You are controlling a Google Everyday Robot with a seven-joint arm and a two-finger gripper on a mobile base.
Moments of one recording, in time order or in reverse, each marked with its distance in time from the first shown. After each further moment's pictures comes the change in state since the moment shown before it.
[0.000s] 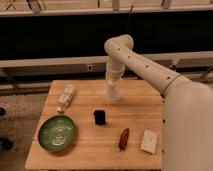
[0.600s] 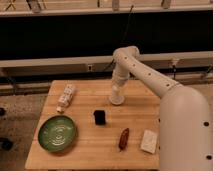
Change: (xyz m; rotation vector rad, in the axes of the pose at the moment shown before) arm 0.047 0.009 0.071 0.001 -0.051 0.098
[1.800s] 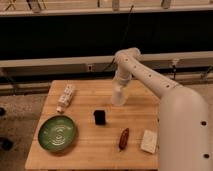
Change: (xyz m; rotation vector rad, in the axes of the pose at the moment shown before) arm 0.025 0.007 0.025 -0.022 0.015 0.055
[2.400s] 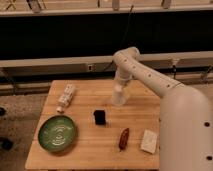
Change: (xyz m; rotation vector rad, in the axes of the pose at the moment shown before) arm 0.010 0.005 -0.008 0.001 0.061 0.019
